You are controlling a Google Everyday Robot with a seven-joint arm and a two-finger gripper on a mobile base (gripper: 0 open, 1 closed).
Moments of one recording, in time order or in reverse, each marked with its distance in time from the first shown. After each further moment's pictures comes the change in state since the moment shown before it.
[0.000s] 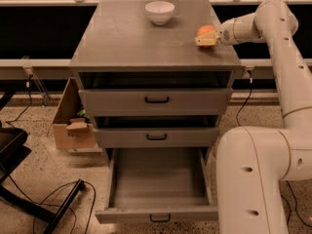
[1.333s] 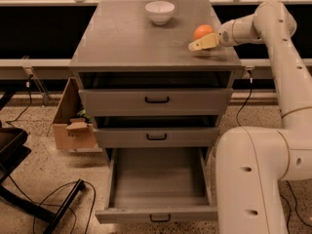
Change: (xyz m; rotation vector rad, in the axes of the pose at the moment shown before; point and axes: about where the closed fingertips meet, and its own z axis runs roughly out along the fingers) arm 0.000 0.000 0.000 0.000 0.000 0.000
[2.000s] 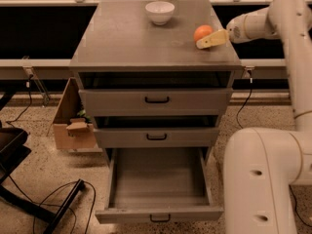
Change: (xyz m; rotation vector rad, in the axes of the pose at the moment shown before) arm -0.005 0.003 -0.036 -0.030 0.006 -0.026
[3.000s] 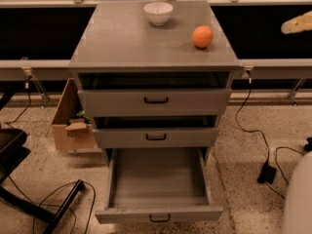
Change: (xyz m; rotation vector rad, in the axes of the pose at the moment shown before) arm 0.031 -0.069 -0.269 0.310 0.115 0.143
